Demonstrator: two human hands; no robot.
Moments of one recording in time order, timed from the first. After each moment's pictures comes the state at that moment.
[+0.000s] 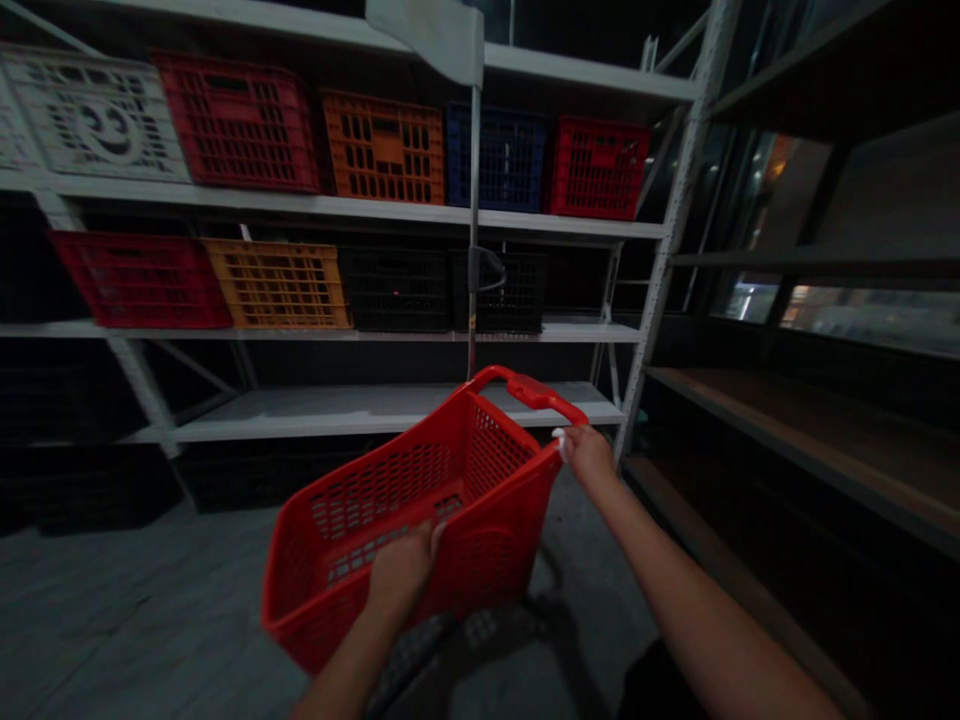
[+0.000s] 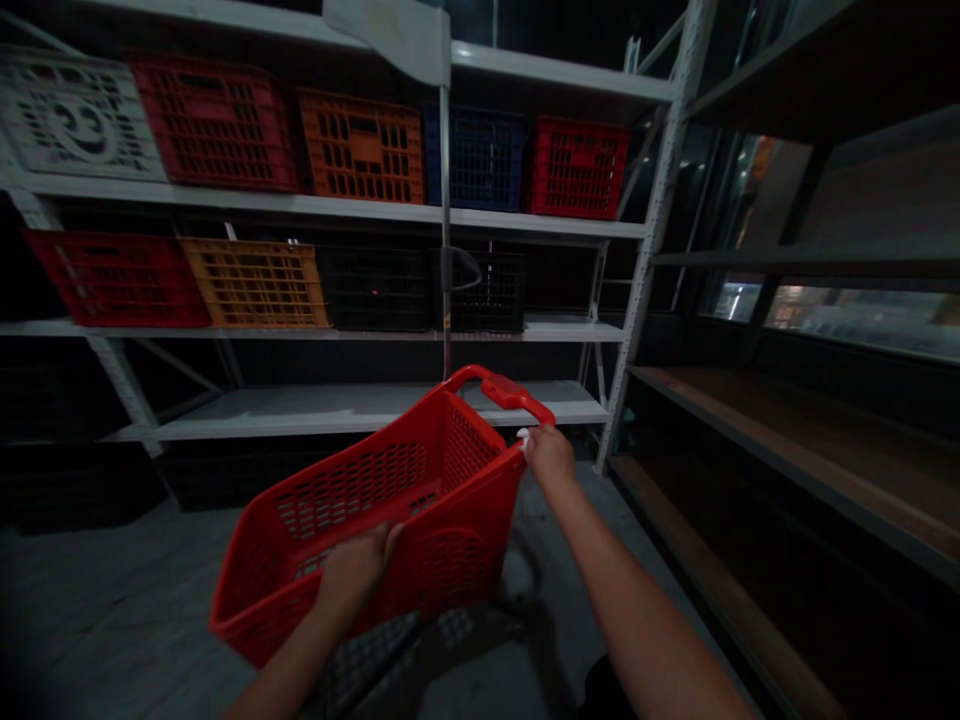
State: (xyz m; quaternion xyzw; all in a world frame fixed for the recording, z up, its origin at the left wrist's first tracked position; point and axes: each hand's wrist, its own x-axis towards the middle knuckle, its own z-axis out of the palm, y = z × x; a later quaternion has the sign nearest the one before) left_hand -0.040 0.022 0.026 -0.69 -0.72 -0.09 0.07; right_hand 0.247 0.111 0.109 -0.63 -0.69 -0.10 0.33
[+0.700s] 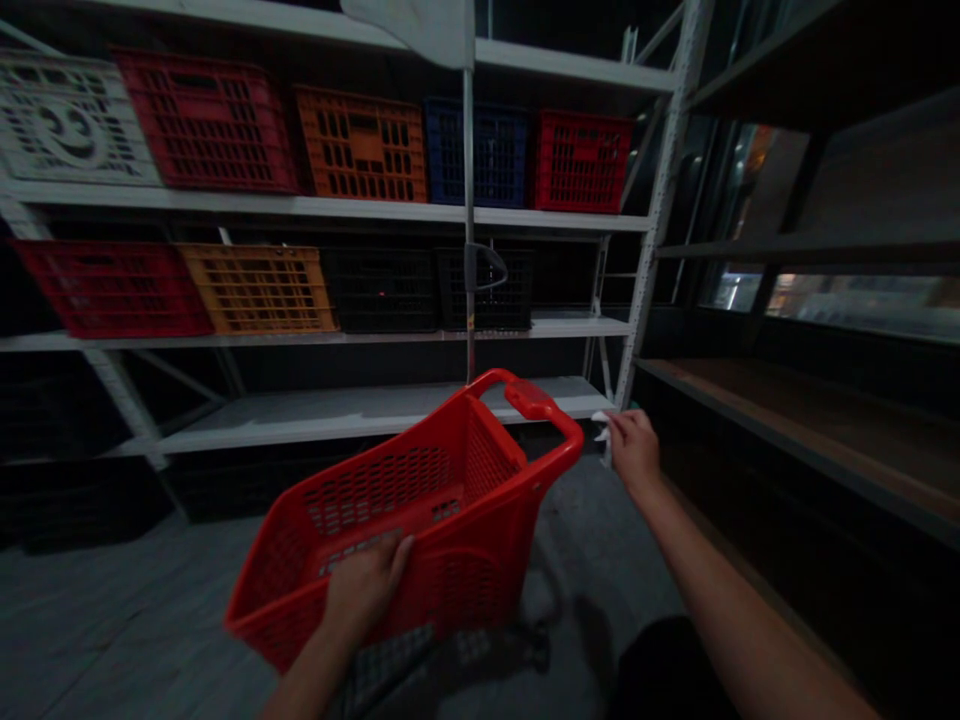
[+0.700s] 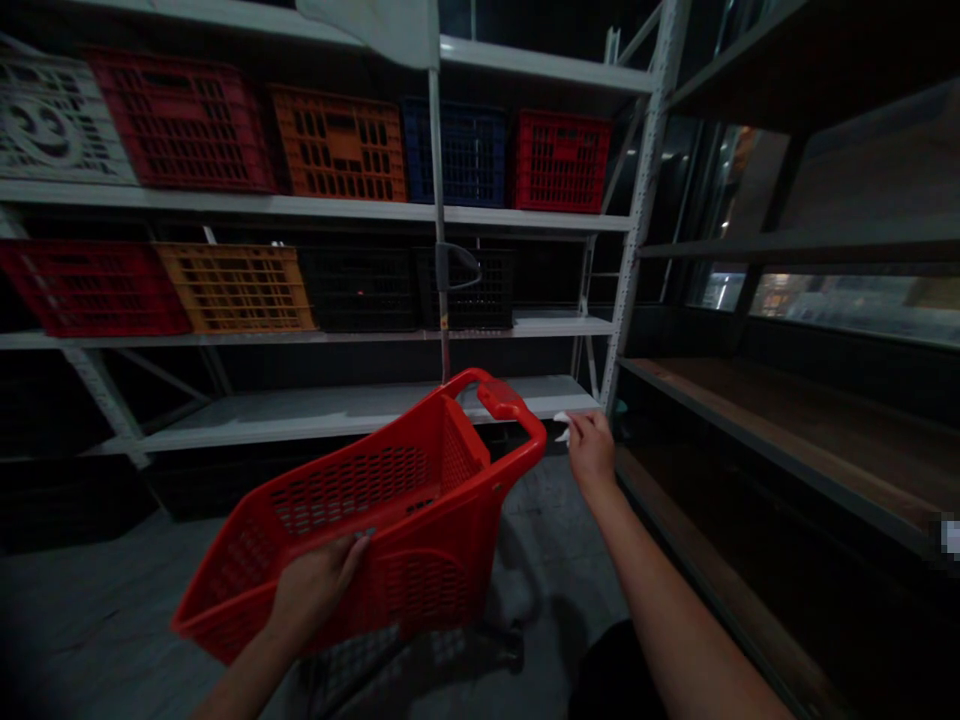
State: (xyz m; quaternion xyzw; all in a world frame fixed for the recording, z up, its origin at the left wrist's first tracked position) left_hand -0.073 0.008 0.031 -0.69 -0.71 -0.08 0.06; right_hand 0.320 0.084 0.113 -0.54 -0.62 -0.14 0.55
